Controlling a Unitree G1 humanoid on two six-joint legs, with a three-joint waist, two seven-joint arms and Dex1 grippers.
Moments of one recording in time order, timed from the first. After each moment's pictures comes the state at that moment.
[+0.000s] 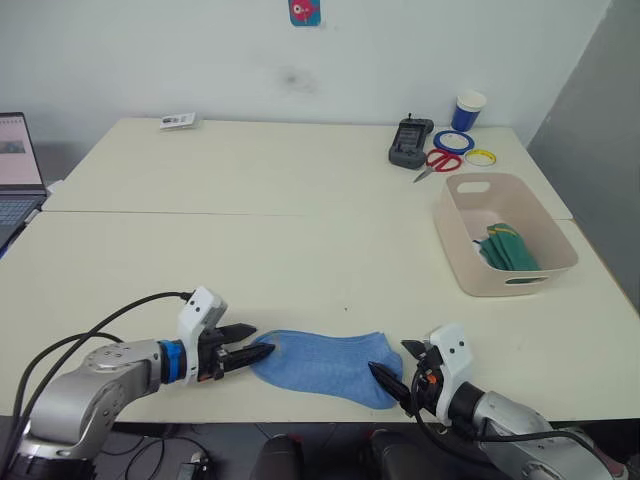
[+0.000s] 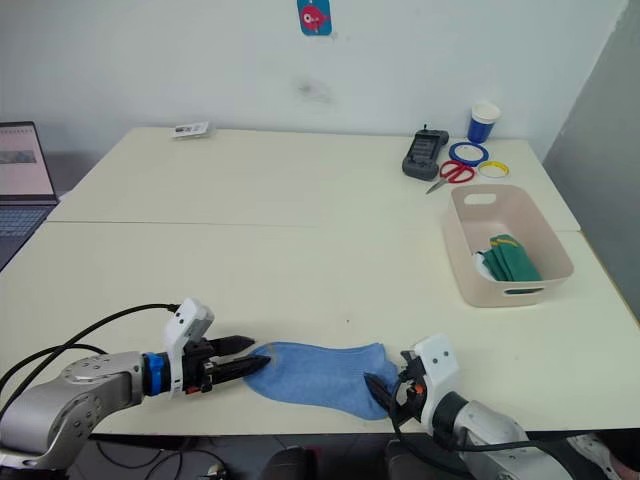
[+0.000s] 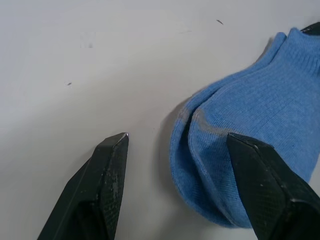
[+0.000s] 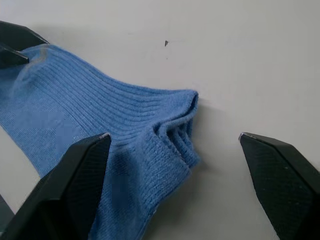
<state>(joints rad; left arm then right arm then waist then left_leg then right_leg) 0.01 0.79 0.10 -0.31 -0.60 0.80 -0.85 0.26 -0.36 0.18 -0.73 0.45 0.79 0.27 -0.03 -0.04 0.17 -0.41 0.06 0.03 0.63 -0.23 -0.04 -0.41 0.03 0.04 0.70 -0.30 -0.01</state>
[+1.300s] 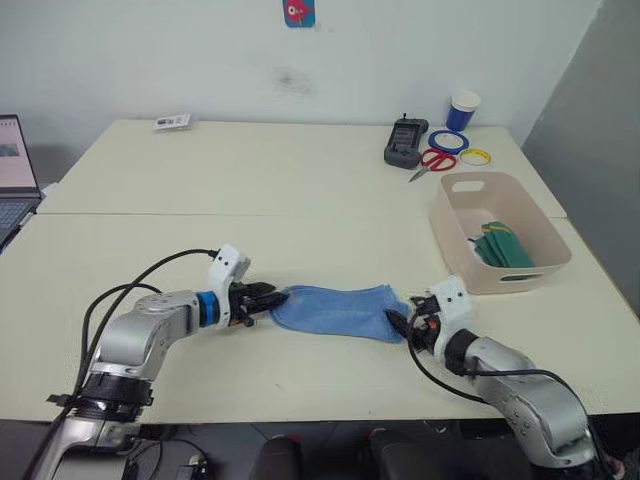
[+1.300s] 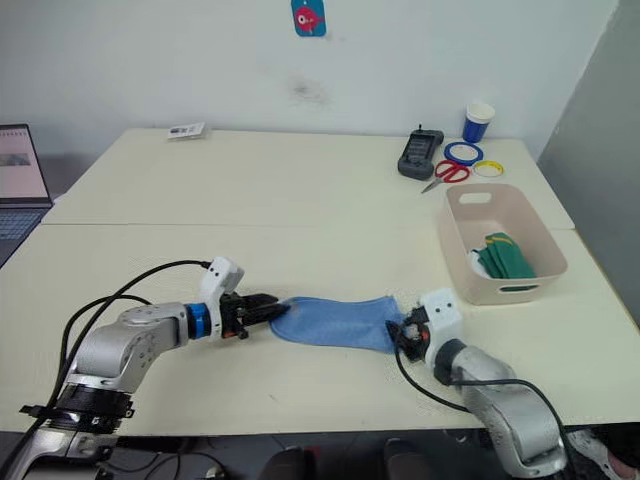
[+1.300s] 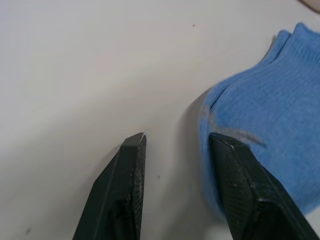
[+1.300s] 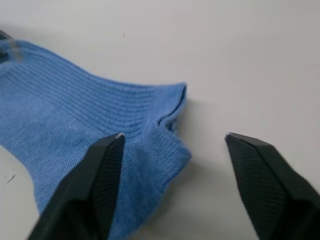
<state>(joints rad) -0.32 0.74 -0.01 0.06 -0.45 0.64 -0.88 -0.01 -0.39 0.08 -0.62 0.38 0.77 0.26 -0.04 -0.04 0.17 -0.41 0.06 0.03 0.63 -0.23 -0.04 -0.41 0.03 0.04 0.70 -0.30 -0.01</state>
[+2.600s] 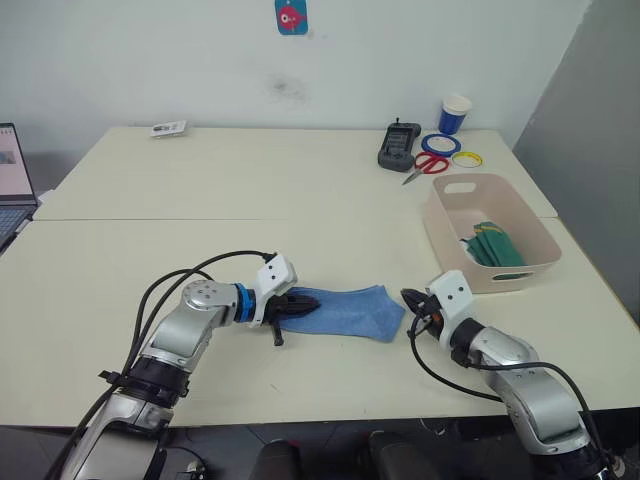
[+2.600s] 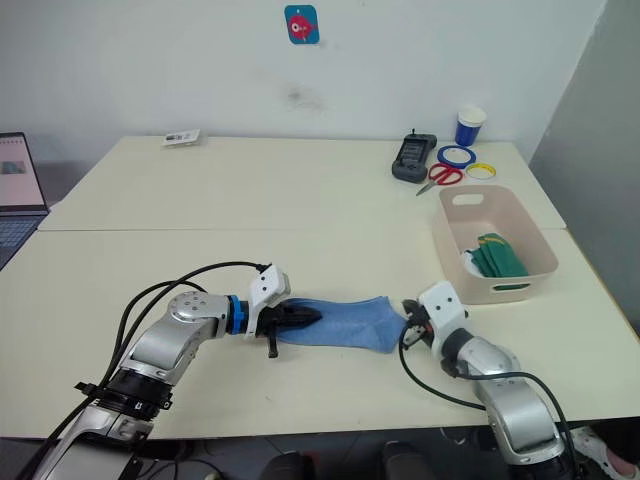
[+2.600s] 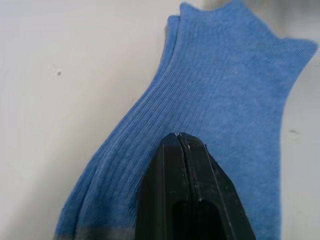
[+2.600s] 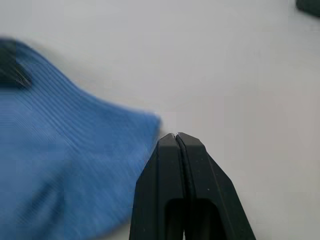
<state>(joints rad) -0.47 0.59 -0.23 0.12 -0.27 0.38 -1.09 -0.10 -0.37 0.15 -0.44 0.17 0.52 0.41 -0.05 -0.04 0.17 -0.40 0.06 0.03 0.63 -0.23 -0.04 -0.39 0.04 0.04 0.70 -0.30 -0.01</state>
